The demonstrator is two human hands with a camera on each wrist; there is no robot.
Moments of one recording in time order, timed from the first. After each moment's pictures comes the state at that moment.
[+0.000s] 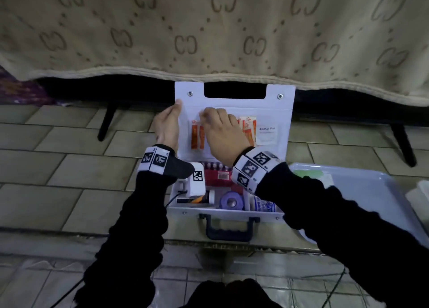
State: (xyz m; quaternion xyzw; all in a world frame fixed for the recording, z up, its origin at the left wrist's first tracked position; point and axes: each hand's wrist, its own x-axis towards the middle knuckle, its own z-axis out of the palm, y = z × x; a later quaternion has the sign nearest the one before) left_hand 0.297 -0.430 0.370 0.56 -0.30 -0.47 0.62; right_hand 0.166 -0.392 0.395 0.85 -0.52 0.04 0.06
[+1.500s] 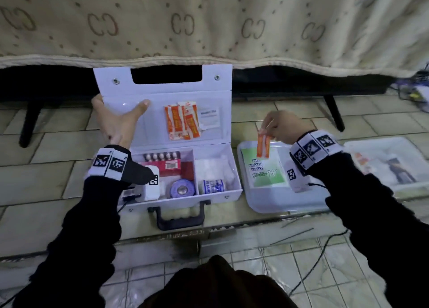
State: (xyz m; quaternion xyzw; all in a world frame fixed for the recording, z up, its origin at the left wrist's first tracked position) left_hand 0.269 -0.432 0.348 0.63 -0.42 -0.27 0.59; right_hand -0.068 -0.385 0.383 0.62 -0.74 0.13 -0.24
